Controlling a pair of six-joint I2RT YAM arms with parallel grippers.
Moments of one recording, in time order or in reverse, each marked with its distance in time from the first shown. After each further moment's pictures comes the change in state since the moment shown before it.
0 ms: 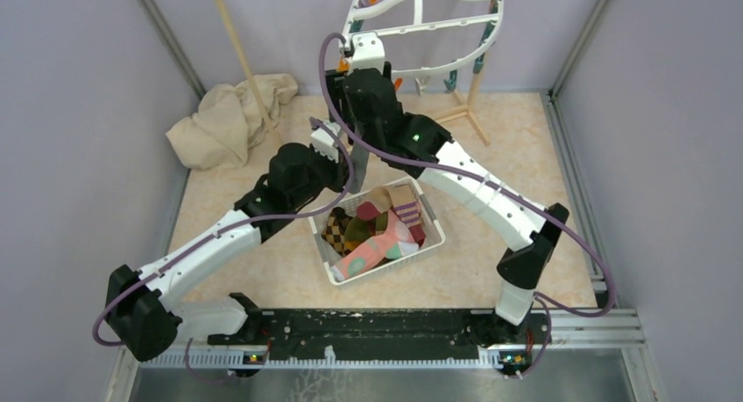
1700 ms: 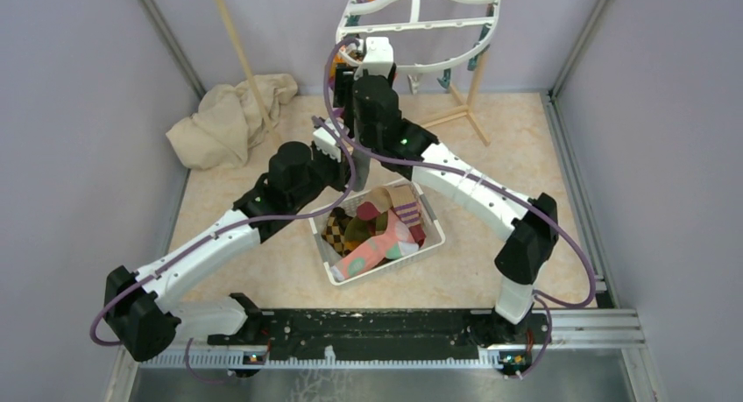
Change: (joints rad) left arm -0.031 -0.003 0.035 -0.021 -0.016 0.027; right arm -0.088 0.019 -0.222 0.438 0.034 -0.025
